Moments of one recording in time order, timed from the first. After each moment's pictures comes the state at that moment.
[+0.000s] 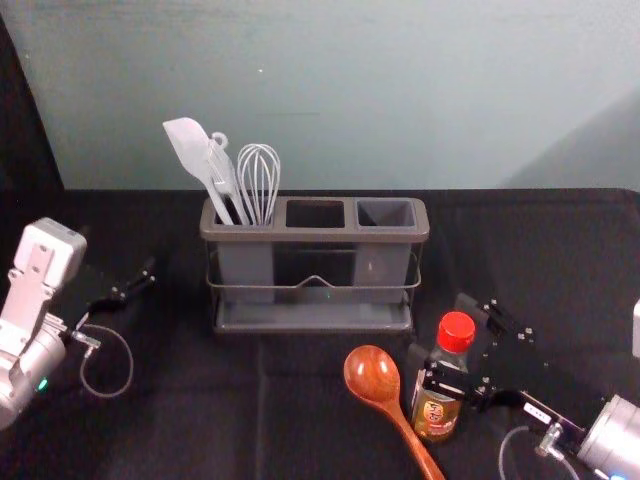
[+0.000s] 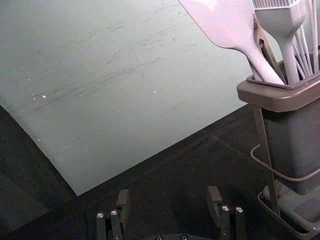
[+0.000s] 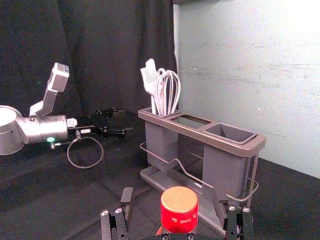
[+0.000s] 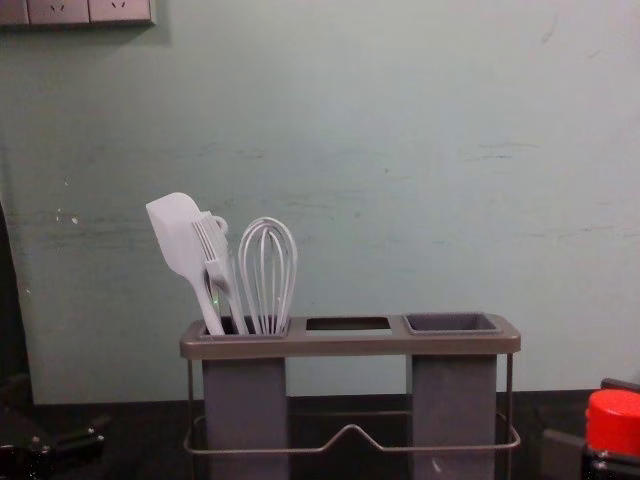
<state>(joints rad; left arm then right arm) -0.20 0.60 0.45 -1.41 -0.25 -0.12 0.03 -0.15 0.65 -0.26 -1.82 0.52 -0.13 0.45</state>
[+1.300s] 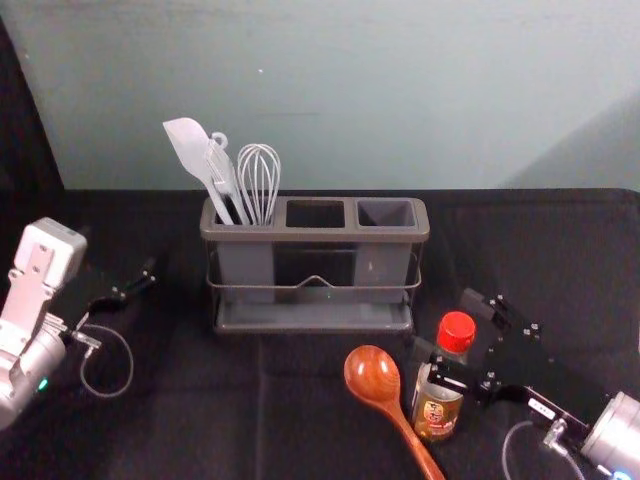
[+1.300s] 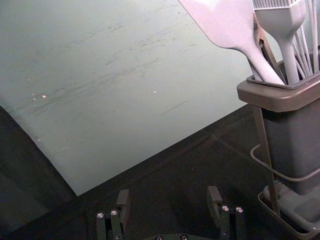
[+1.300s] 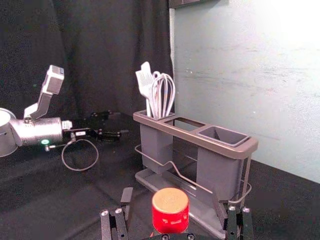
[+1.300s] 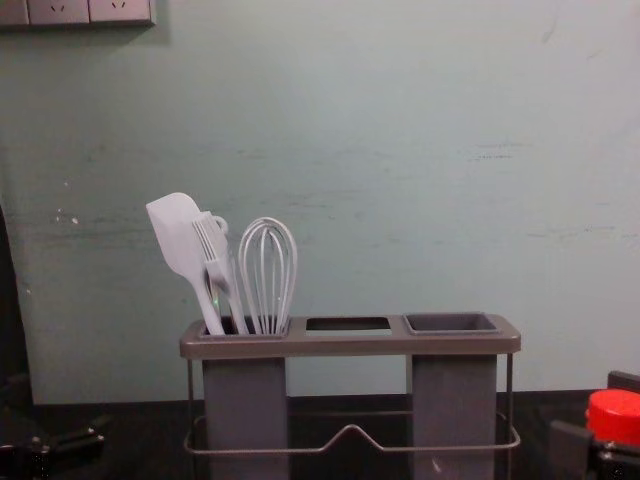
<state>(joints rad) -0.20 0.60 0.45 -1.41 -0.25 -0.12 0.03 -0.16 0.60 -0.21 -1.81 0.49 -0.13 0.49</state>
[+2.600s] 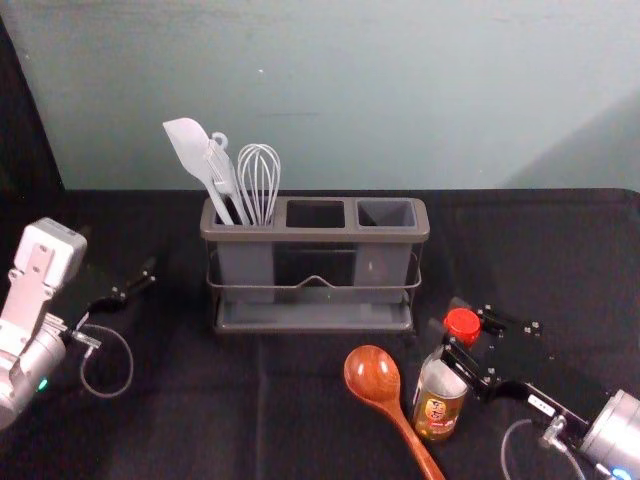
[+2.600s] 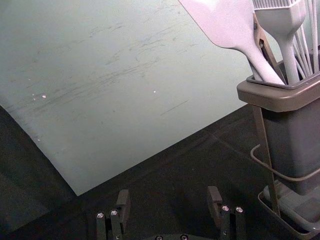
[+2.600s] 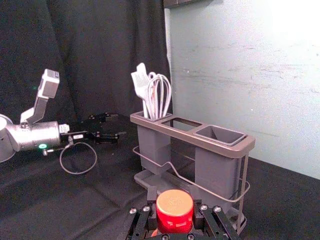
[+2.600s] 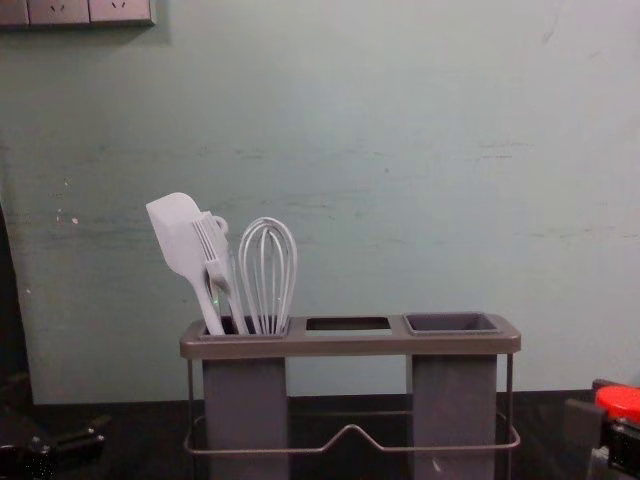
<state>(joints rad) -0.20 0.60 0.45 -1.41 -0.25 -0.12 0.03 -0.17 0.59 -0.20 -1.81 0.50 -0.10 0.48</state>
